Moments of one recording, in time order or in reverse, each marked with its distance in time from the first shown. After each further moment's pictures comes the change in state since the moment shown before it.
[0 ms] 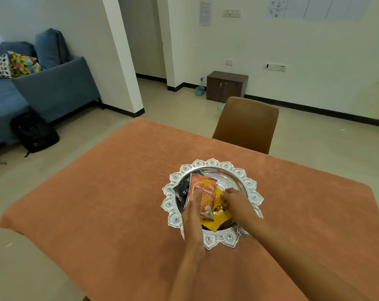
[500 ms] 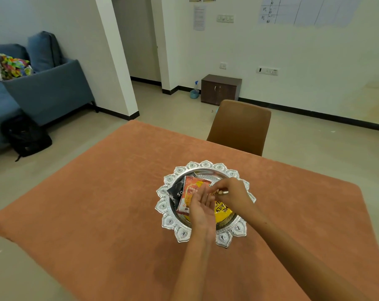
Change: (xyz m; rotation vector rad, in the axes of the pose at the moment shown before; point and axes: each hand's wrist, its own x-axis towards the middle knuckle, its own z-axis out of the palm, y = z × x) left_hand 0.023 0.001 0.043 -0.578 0.105 -0.325; right_hand -0.019 -0.038 -0.073 0.553 0.158 0.029
